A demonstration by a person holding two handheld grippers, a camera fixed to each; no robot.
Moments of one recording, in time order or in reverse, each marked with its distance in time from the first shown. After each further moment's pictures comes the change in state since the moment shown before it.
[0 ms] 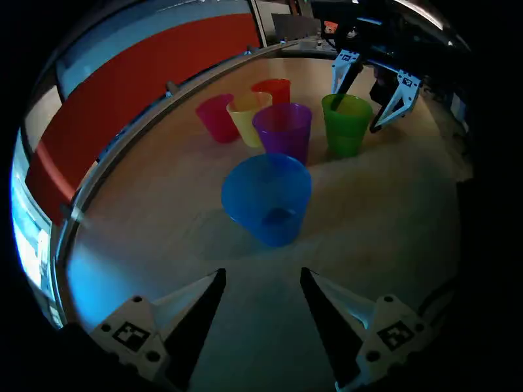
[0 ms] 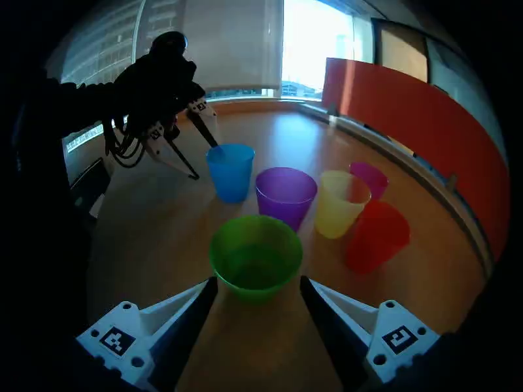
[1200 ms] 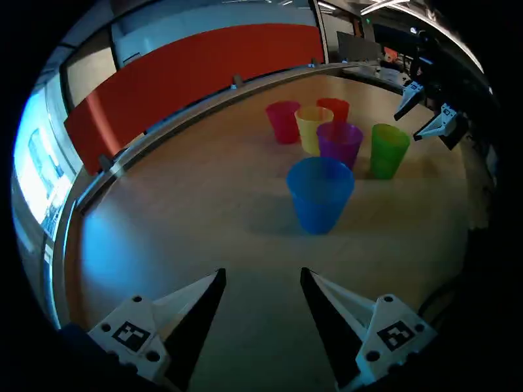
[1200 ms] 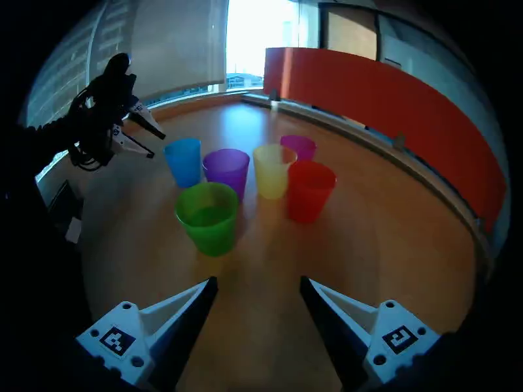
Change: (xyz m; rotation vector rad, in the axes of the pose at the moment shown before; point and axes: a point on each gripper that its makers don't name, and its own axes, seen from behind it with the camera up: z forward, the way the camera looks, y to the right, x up) left arm -0.021 -0.040 -0.041 0.207 0.040 -0.261; right arm -0.041 0.027 -0.074 -0.226 -0.039 0.196
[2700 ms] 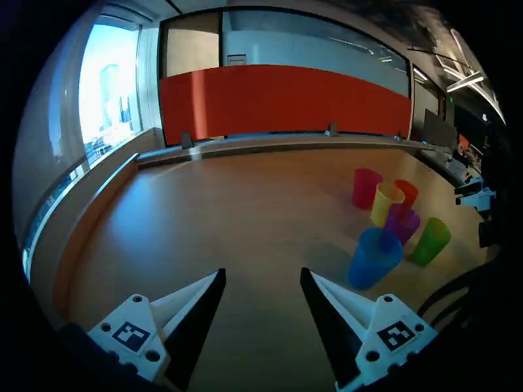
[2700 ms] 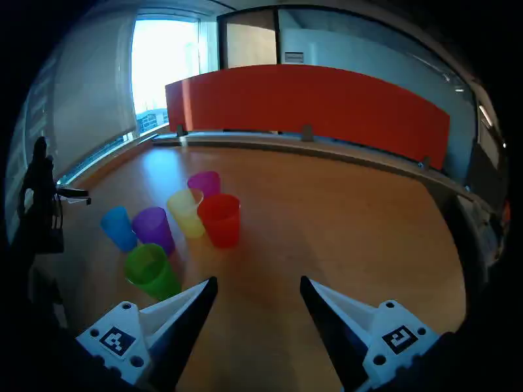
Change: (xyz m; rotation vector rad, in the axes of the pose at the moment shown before) left arm 0.013 -0.065 -0.038 0.285 0.198 -0.439; right arm 0.039 0.059 -0.042 -0.342 0.128 0.342
